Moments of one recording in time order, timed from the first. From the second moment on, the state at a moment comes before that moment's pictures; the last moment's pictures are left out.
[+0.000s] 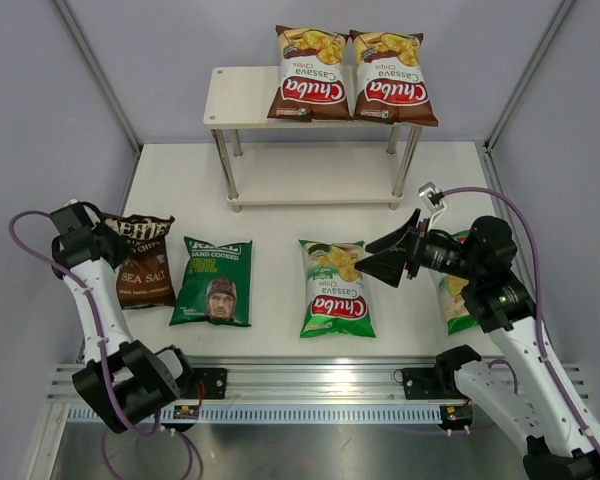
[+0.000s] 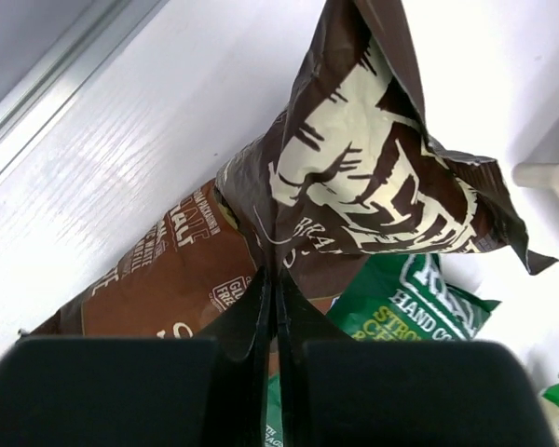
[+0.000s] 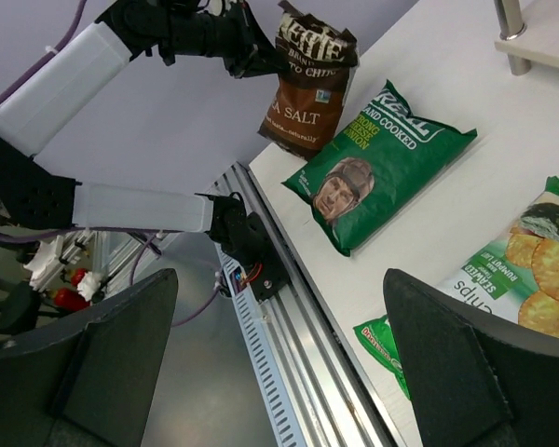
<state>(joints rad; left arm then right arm) 0.56 1.12 0.99 -0.72 0.11 -0.34 0.34 0.69 0.87 -0.23 -0.85 0.58</state>
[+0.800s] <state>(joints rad) 0.19 0.93 1.22 -0.75 0.57 -0.44 0.61 1.07 0.86 0.18 -0.68 0.65</state>
